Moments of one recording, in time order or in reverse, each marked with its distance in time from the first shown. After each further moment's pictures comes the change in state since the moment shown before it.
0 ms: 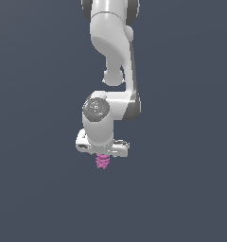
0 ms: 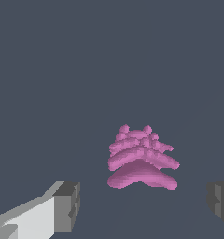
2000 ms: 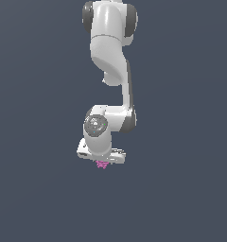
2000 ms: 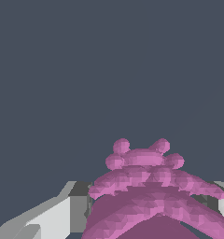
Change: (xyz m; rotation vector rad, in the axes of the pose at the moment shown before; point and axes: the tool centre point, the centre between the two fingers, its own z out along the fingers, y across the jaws) arm 0.006 0.008 0.060 -0.003 -0.002 0.022
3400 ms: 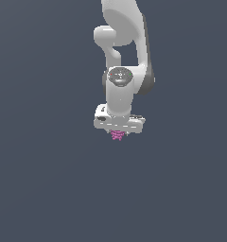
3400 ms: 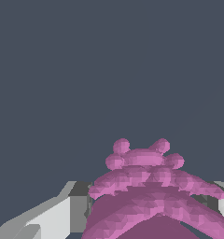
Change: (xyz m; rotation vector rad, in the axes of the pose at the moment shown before) arm -0.103 -0.056 -0.099 0.000 0.001 -0.001
